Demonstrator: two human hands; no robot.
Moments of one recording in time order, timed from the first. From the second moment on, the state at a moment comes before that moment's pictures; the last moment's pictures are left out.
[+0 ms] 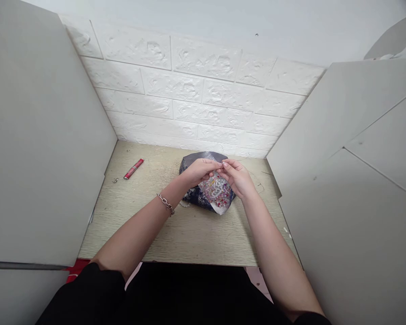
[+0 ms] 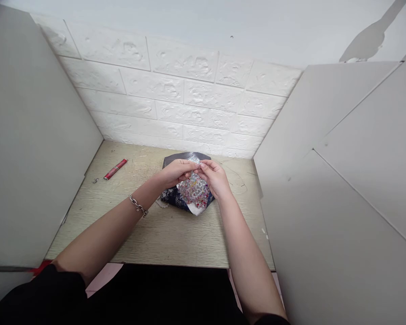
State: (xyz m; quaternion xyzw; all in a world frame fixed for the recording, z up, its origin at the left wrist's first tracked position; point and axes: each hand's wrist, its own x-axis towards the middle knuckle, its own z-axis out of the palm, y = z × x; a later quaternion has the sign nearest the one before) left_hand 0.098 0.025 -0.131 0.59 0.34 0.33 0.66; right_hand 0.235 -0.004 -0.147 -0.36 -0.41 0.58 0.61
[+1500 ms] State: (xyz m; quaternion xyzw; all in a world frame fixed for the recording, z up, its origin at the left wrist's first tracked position) left_hand 0.098 0.023 -0.129 0.56 0.34 0.31 0.68; right_hand 0.240 -0.011 -0.140 -0.48 -0.70 0.10 0.52
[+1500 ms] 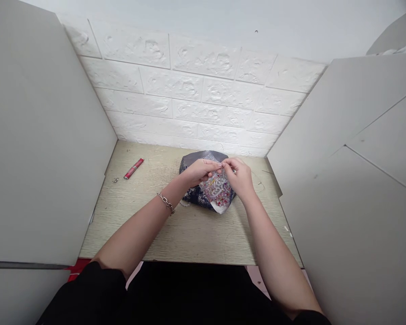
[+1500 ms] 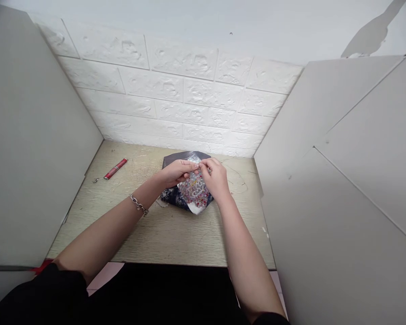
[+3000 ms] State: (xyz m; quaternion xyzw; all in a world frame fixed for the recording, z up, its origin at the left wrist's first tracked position) left_hand 0.094 0.021 -0.121 0.59 0.32 0.25 0.70; right_hand 0.246 0.021 -0.034 -0.38 -0.62 0.06 0.68
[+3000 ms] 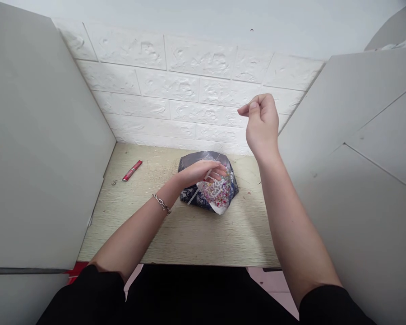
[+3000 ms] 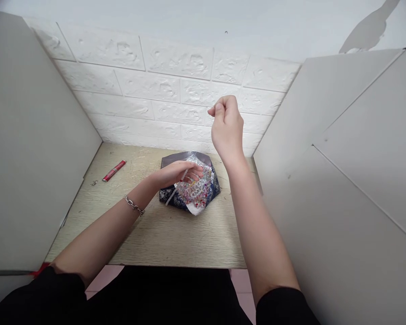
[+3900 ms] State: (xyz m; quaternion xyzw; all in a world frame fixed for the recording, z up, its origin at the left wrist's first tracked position) left_hand 0.026 -0.032 -0.094 0.80 0.54 0.01 0.27; right_hand 0.226 -0.060 -0.001 -0.29 -0.70 0.04 0.65
